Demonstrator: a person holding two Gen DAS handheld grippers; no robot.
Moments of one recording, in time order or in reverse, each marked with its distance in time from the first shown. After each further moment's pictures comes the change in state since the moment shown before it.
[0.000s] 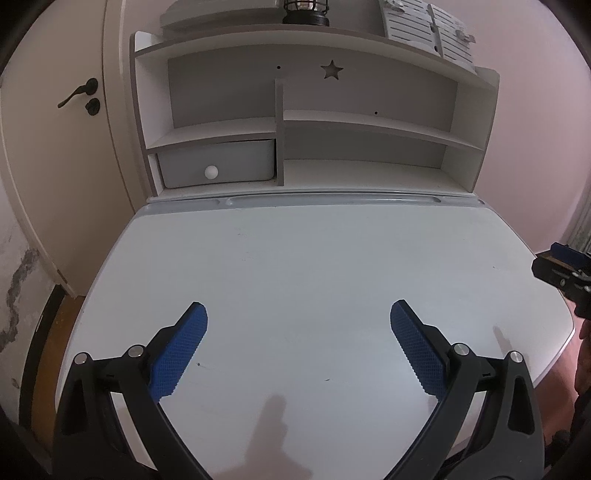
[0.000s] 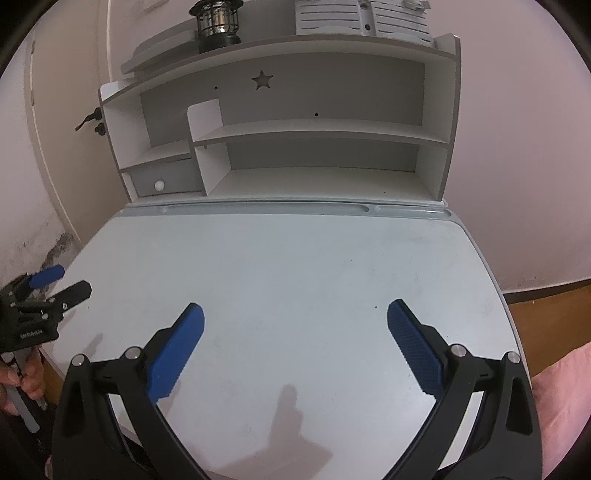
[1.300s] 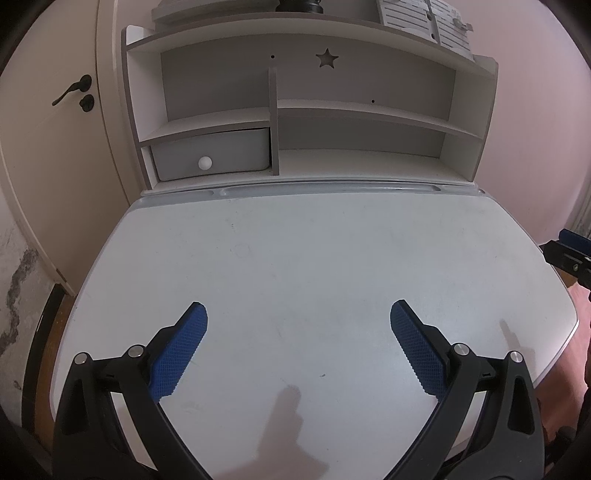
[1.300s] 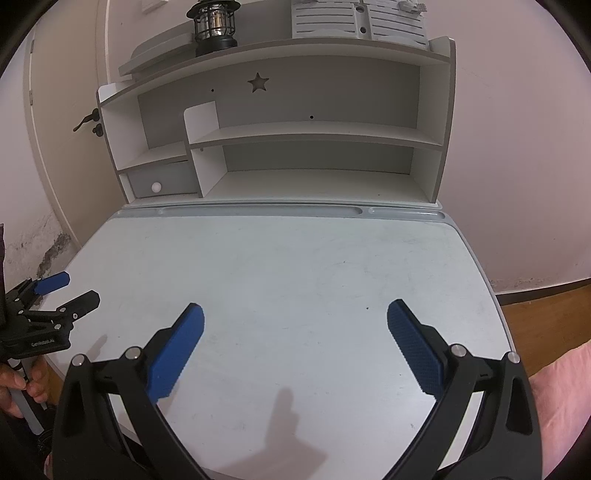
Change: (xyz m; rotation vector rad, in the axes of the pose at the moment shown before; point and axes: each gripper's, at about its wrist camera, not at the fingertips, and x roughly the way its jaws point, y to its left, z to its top) left arm 0.011 -0.004 -0.002 0.013 0.035 -0.003; right arm -0.007 -0.005 0.002 0.008 -0.006 -0.013
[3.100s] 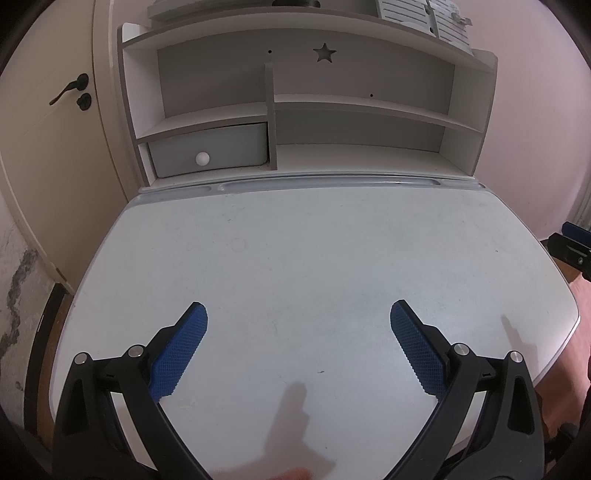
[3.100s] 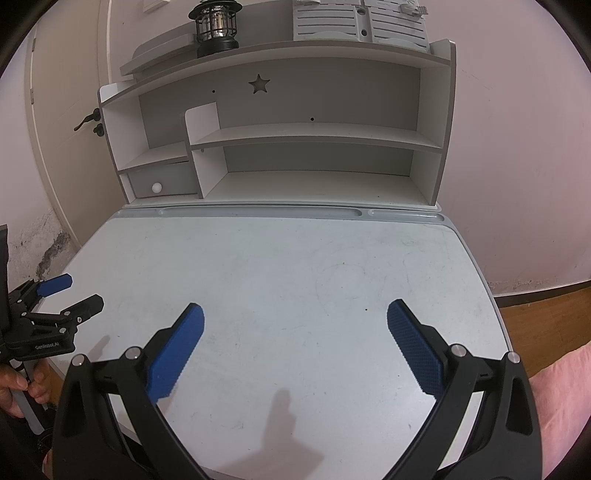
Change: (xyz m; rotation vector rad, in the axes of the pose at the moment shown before) left arm 0.006 -0.002 -0.002 0.014 0.016 -0.006; right arm -0.001 0.000 0.001 -0.005 -0.002 -0.003
